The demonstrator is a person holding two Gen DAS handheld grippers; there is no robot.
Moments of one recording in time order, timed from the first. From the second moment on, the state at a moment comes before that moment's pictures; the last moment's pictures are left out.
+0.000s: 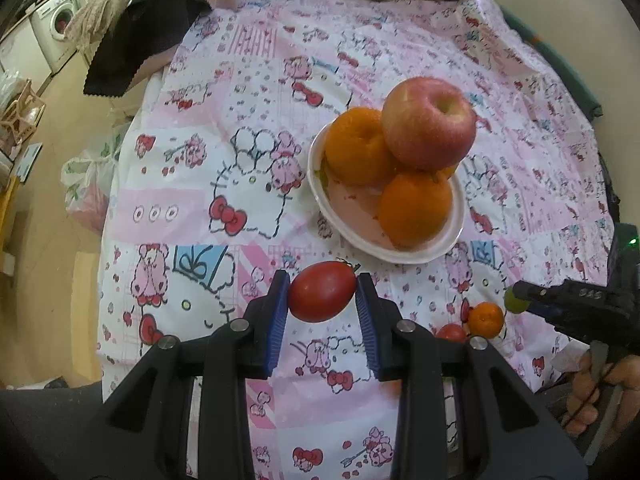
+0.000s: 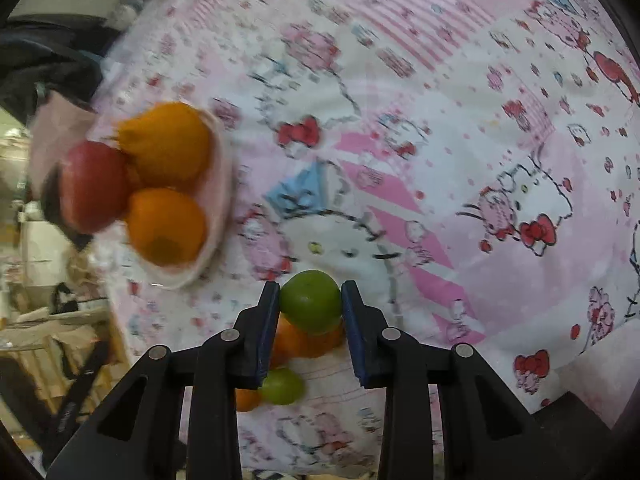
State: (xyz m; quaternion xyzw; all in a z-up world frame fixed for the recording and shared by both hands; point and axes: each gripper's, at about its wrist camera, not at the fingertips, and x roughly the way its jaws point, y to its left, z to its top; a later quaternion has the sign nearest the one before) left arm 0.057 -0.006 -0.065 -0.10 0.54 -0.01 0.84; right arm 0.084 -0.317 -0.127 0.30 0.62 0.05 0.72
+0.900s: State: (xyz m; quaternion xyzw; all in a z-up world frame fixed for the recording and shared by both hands) left arm 0.131 -0.033 -0.108 -0.07 0.52 -0.06 0.85; right arm 0.187 -0.257 -0.143 0.29 0.61 0.12 0.72
